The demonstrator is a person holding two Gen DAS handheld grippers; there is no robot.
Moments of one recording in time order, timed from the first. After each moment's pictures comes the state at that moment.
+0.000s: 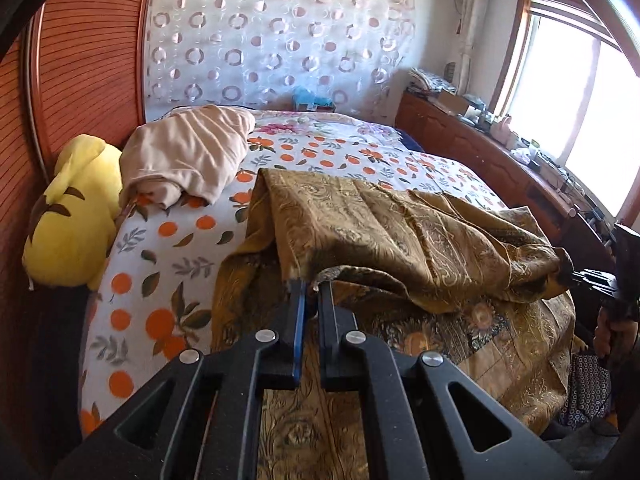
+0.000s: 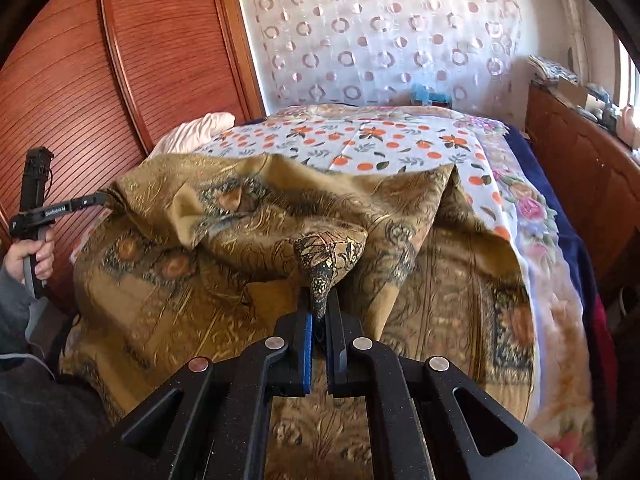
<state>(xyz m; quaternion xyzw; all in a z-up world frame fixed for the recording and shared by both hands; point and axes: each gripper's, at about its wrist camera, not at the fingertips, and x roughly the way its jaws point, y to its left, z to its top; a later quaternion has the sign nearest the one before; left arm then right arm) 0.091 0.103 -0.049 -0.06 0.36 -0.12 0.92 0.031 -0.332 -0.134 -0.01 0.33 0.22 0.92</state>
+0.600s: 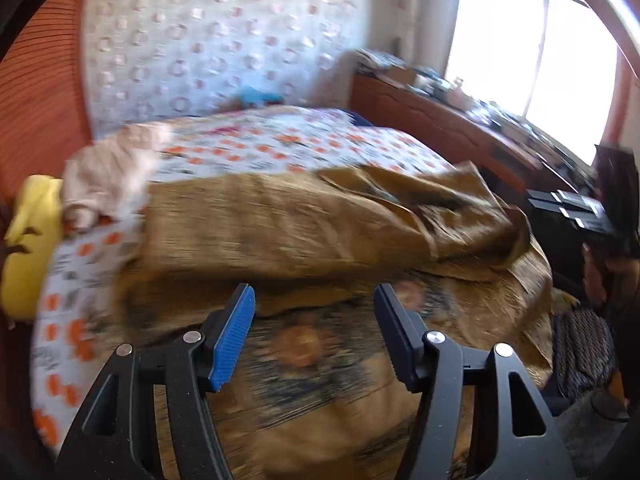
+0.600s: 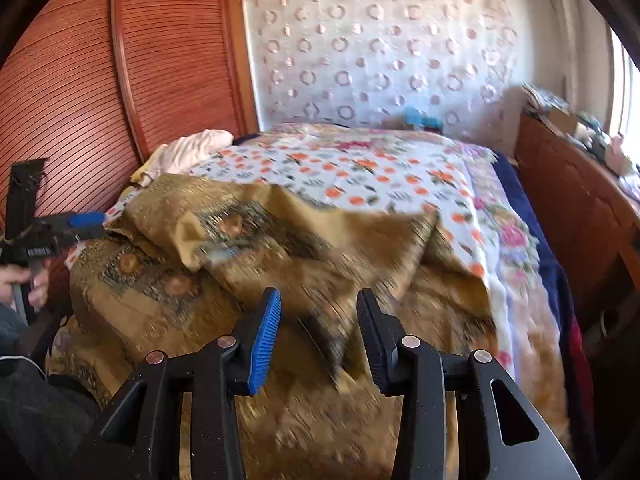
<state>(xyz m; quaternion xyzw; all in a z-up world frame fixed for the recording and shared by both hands) 0.081 0.001 -0.058 0.00 0.37 -0.21 0.91 0.036 -0.290 -0.081 -0.04 0.29 0.21 0.93</state>
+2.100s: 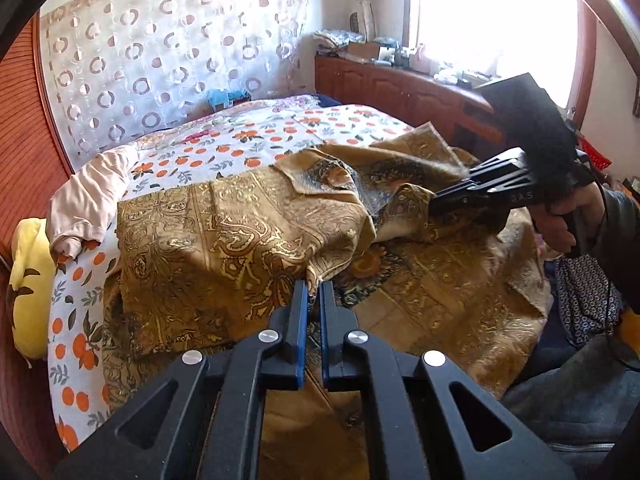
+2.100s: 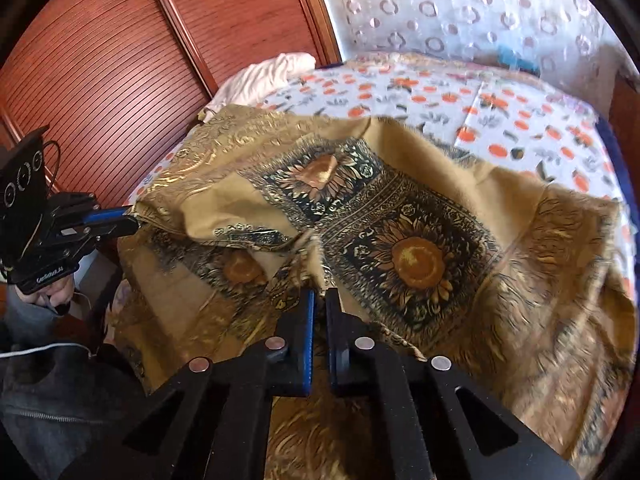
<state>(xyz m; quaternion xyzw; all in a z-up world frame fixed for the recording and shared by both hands) 0.038 -0.018 -0.033 0.08 0.37 -0.23 0.90 0.108 -0.235 -0.102 -0.04 0.40 0.35 0.85</state>
